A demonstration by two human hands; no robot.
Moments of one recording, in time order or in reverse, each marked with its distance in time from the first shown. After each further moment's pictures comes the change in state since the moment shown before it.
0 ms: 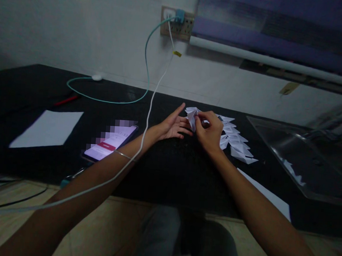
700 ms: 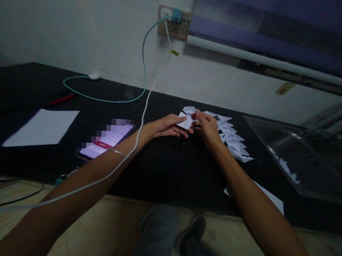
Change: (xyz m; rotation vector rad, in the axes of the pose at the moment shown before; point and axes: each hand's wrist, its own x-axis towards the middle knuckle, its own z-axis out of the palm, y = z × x) left_hand -0.006 0.004 -0.005 0.098 -0.066 0.004; right_hand 0.011 0.014 -0.002 0.527 -0.215 0.723
